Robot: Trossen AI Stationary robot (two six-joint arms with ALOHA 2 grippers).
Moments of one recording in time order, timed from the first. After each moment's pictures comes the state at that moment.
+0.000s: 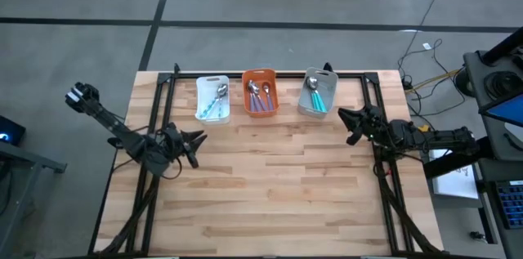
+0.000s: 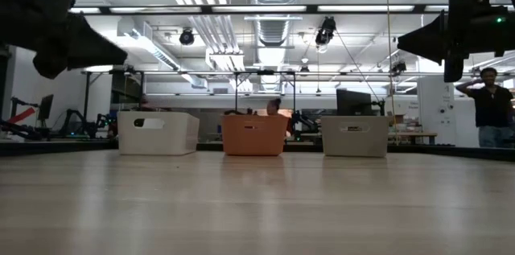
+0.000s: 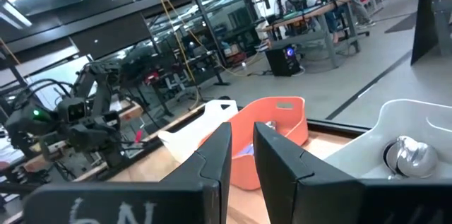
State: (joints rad) left arm -0.67 0.66 0.17 0.01 -1.24 -0.68; right arm 0.03 0.07 0.03 0.14 0.58 0.34
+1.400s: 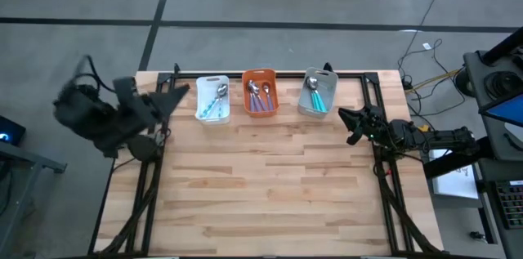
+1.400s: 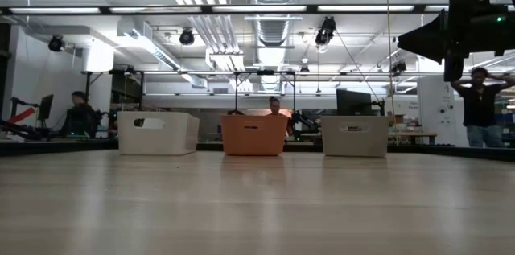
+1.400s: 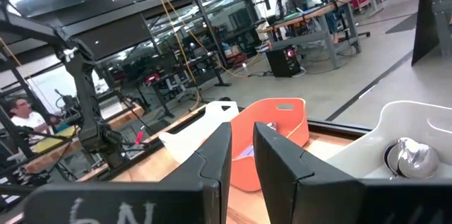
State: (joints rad) left arm -0.67 1.13 1.52 0.01 -1.25 -0.68; right arm 0.03 0.07 0.03 0.14 0.58 0.34
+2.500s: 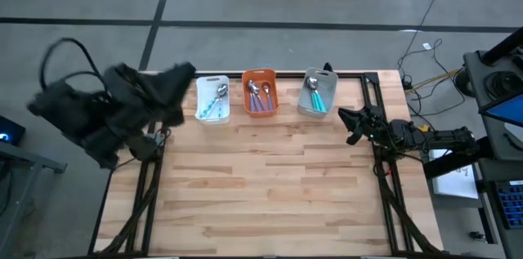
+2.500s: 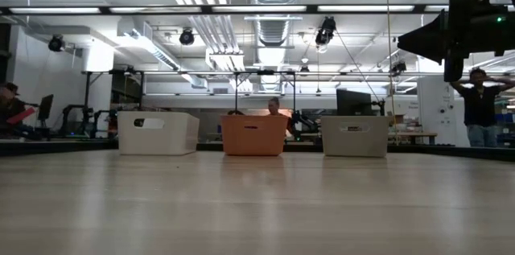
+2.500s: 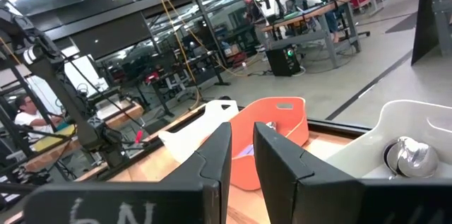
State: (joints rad) left arm -0.66 1.59 2.24 0.19 -1.21 -0.68; right arm 0.03 0.07 0.03 0.13 0.58 0.34
